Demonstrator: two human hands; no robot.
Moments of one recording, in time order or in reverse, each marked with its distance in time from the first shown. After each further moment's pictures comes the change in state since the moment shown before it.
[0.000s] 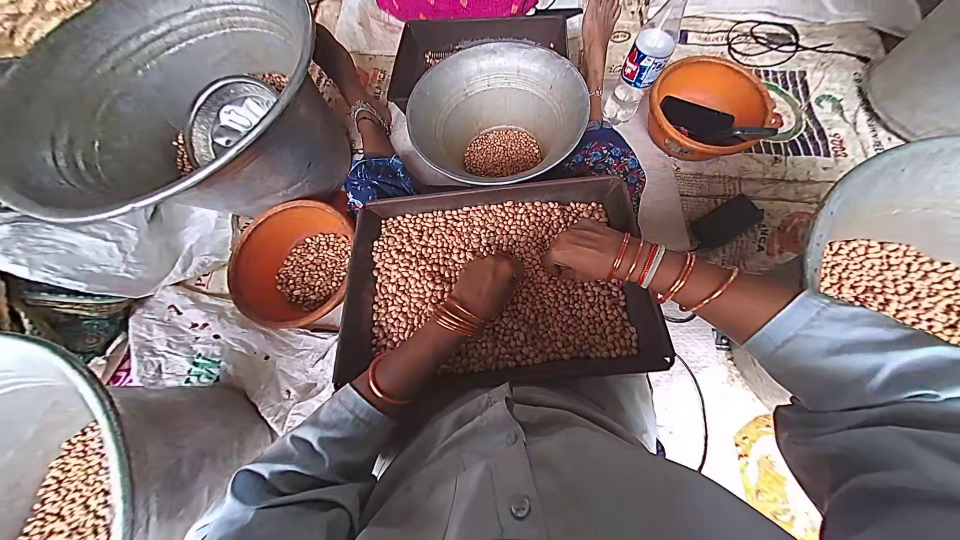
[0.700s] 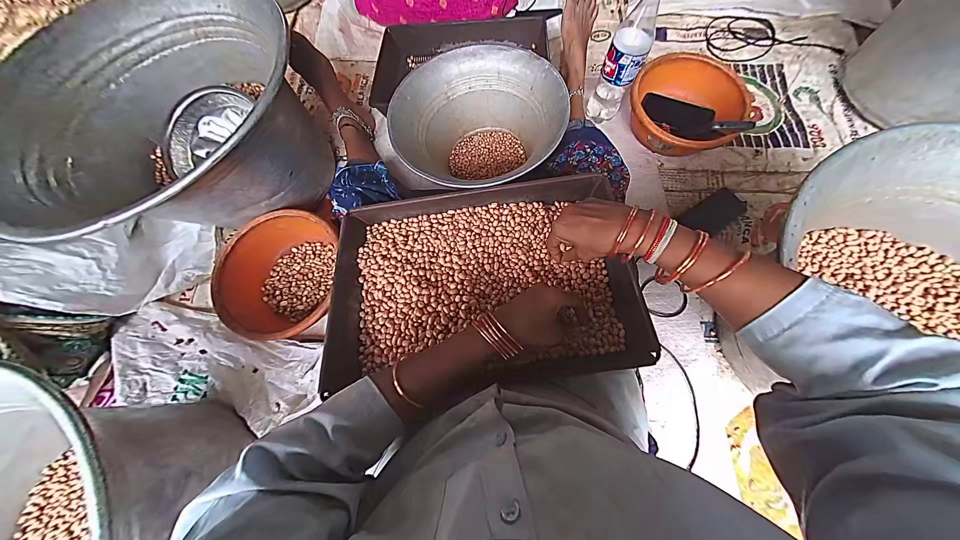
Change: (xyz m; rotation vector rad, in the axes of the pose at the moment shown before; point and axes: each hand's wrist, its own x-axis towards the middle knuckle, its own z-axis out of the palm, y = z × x) left_hand 0.016 0.064 0.009 -0.530 -0.366 0.308; right_hand -0.015 0.016 -0.037 0.114 -0.144 0.139
